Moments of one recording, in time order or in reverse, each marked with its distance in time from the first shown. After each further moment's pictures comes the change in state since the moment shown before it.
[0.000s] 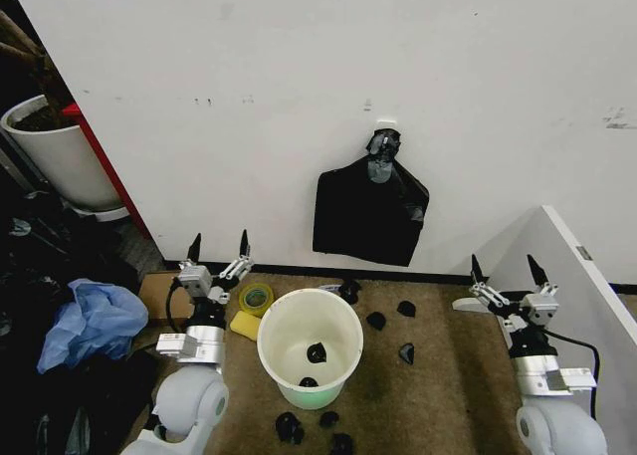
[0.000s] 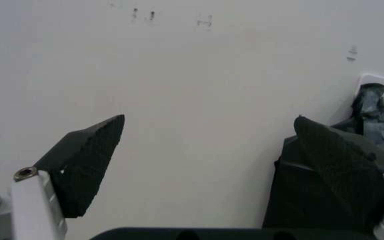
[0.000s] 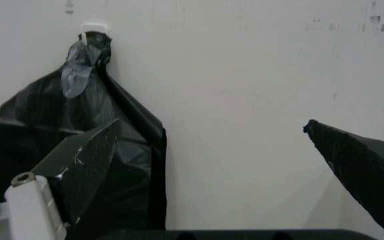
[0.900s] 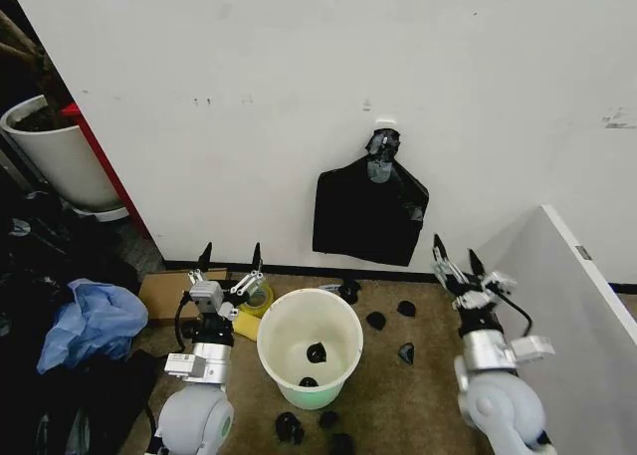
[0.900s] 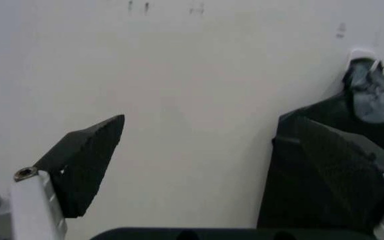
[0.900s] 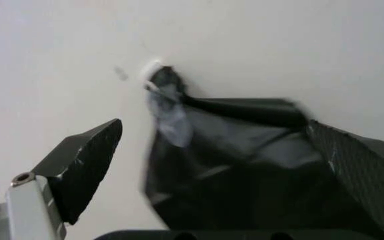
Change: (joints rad) left arm 0.107 -0.055 -0.032 -0.019 0.101 -0.024 0.038; right arm 0.194 -0.012 -0.264 0.020 0.678 -0.167 -0.004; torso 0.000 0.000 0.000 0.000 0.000
